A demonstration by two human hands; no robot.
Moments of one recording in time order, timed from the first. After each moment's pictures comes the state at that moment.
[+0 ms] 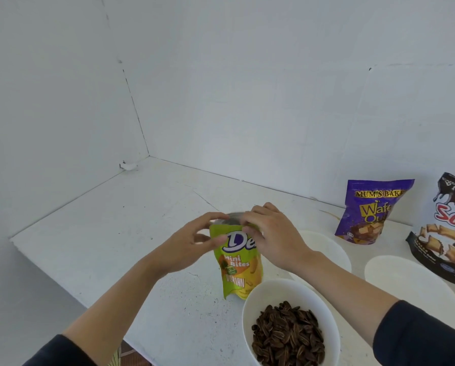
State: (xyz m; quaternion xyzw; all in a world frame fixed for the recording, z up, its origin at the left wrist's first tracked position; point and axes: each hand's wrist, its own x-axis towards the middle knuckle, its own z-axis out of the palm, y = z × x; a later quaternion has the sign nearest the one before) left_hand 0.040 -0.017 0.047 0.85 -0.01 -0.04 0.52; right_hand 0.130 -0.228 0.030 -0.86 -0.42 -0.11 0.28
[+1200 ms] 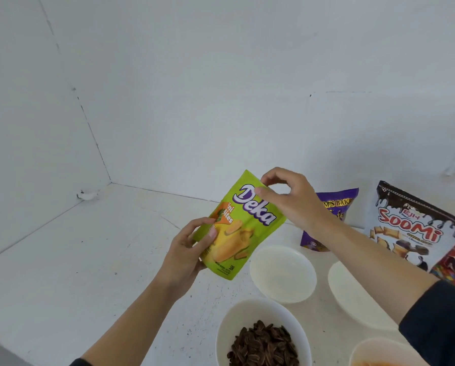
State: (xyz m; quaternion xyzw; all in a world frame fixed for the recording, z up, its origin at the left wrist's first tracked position) left_hand 0.082 -0.078 0.041 0.59 0.02 0.02 0.81; right_hand 0.154 -0.302 0.134 -0.80 -0.22 -0.10 0.54
